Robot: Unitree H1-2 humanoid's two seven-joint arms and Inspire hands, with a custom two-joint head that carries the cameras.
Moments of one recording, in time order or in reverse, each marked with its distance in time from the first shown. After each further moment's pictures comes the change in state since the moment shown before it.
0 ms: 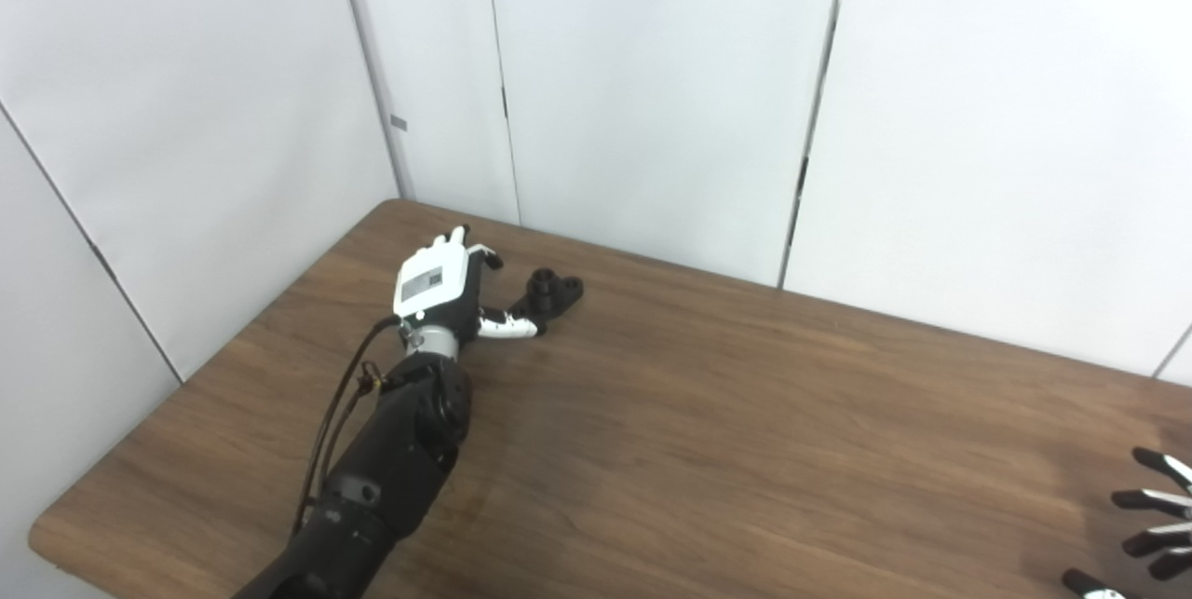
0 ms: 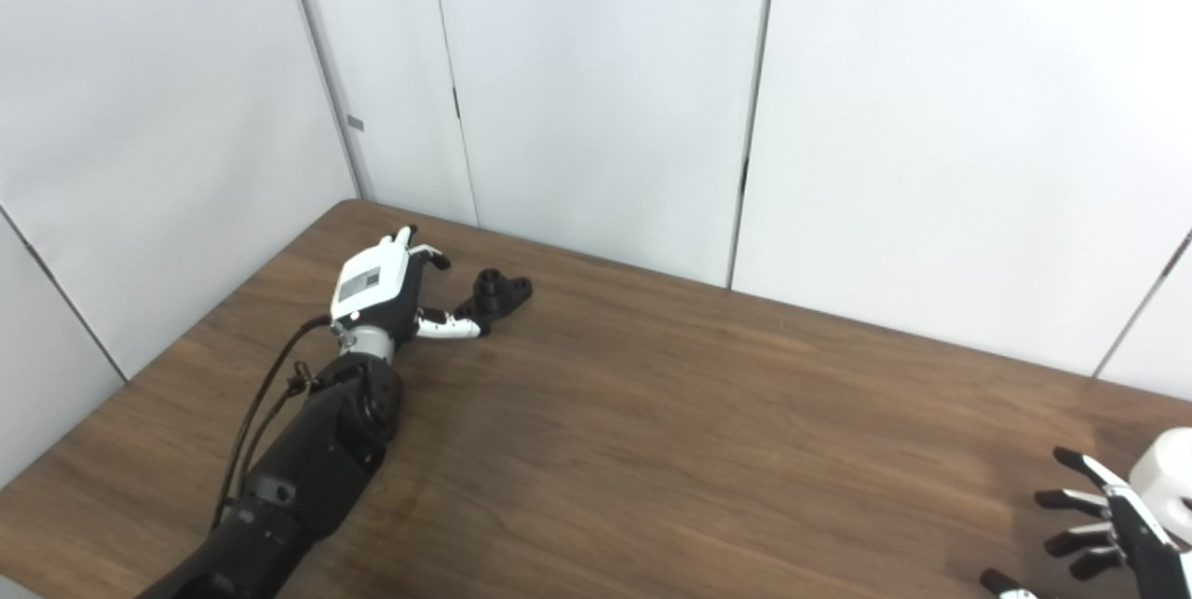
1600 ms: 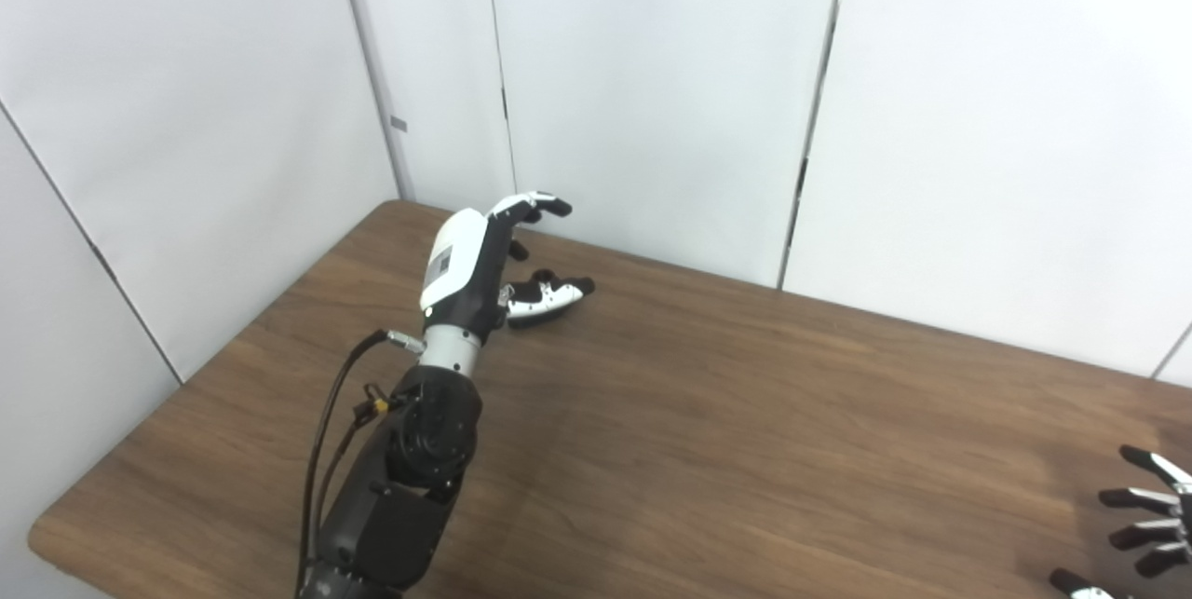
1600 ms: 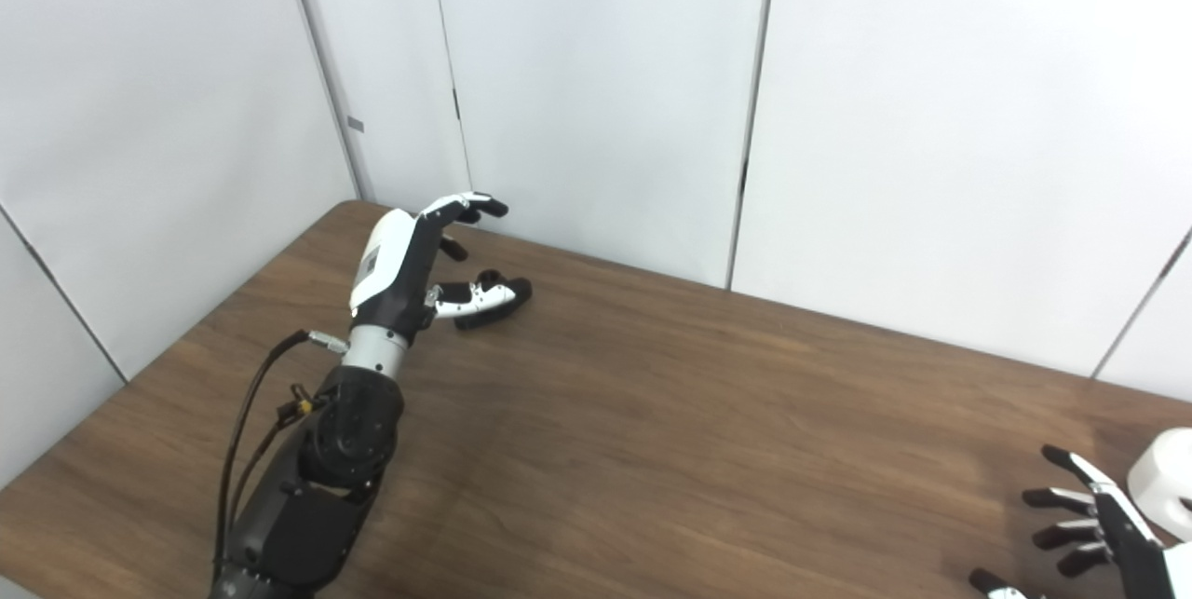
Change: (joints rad) left arm 0.124 -0.112 0.138 -0.403 -0.127 -0.241 -0.016; right arm -0.013 0.013 0.014 0.030 -0.011 -0.001 -0.021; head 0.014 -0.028
